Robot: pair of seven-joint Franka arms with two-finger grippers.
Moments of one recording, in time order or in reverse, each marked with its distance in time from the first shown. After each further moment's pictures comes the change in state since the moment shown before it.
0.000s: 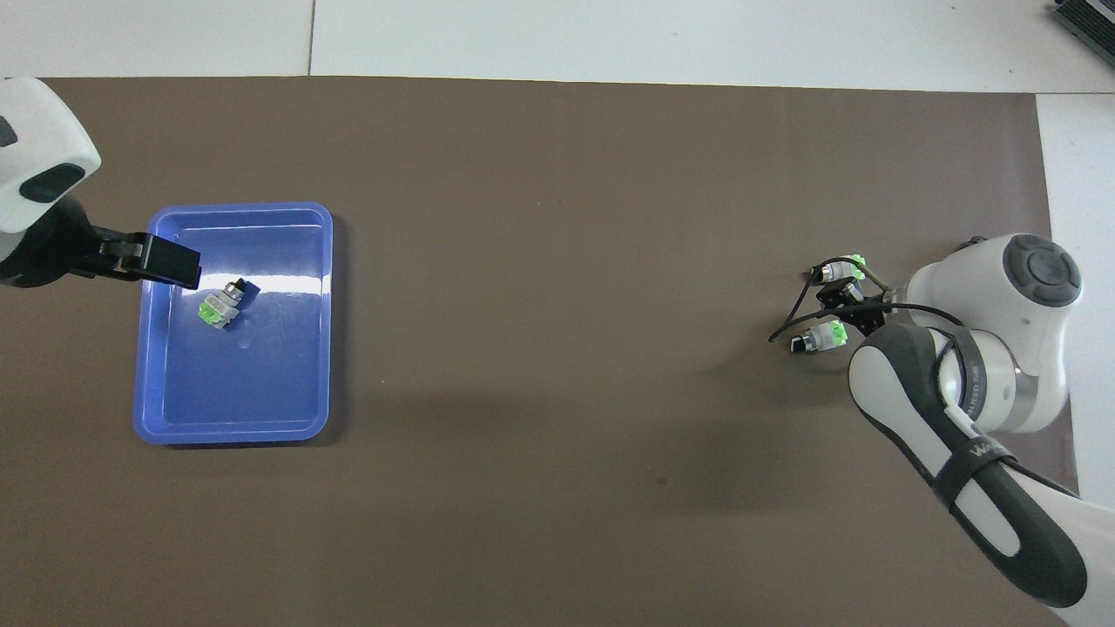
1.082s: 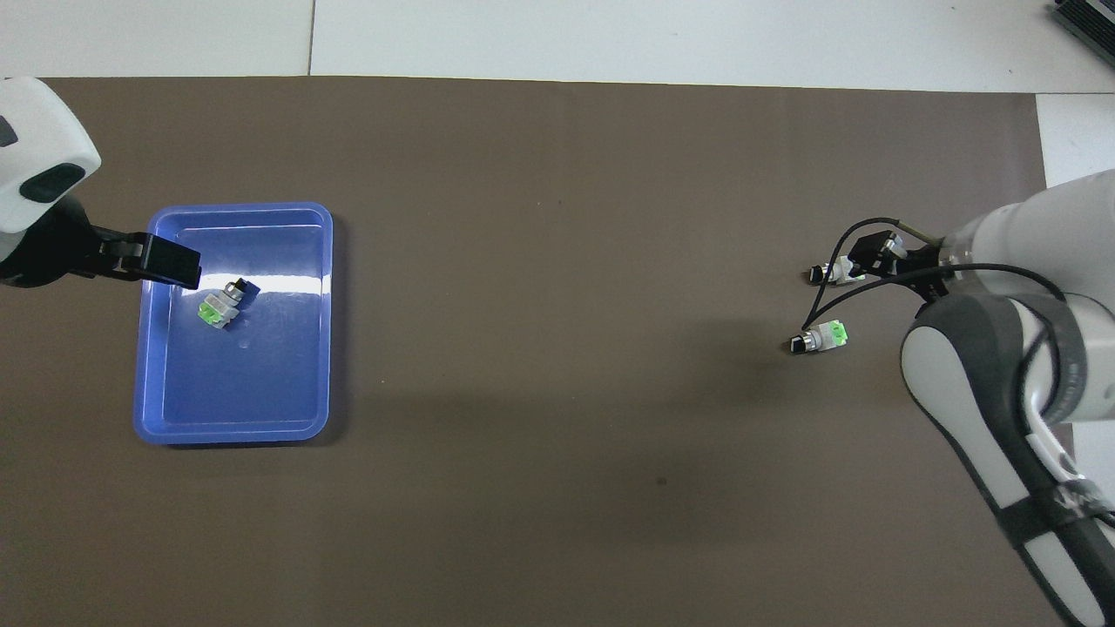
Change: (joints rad) left arm 0.000 0.000 0.000 0.000 0.000 0.000 0.000; right arm 0.037 -0.097 0.004 0.205 -0.123 -0.204 -0.147
